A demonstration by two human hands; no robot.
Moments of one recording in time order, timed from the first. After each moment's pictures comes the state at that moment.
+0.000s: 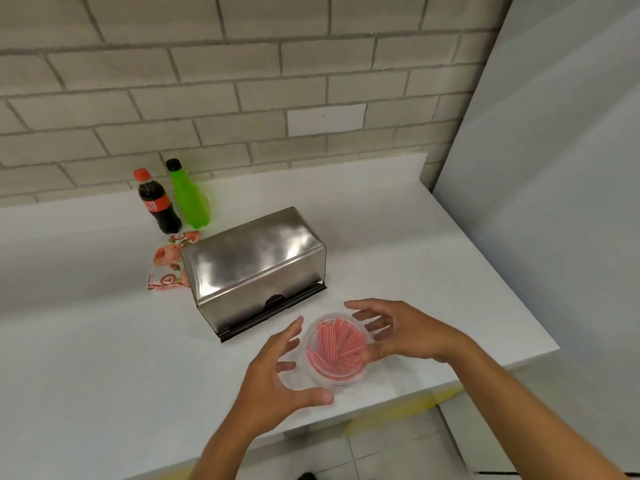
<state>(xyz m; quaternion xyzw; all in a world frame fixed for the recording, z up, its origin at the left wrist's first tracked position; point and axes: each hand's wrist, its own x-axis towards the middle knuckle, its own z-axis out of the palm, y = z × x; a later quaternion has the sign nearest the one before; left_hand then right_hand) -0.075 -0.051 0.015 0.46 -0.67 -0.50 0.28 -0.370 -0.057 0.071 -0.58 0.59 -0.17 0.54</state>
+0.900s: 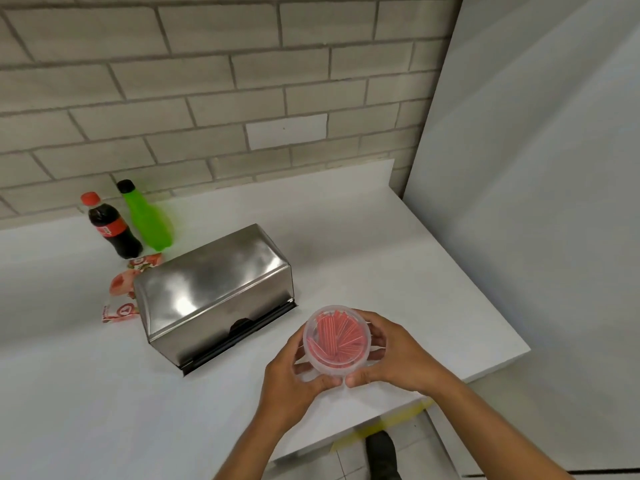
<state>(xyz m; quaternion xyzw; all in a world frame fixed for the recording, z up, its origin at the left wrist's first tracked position) -0.167 -0.075 -0.022 0.46 -0.64 -0.53 0.33 -0.398 -0.034 0.024 -0.54 0.63 -0.31 0.46</state>
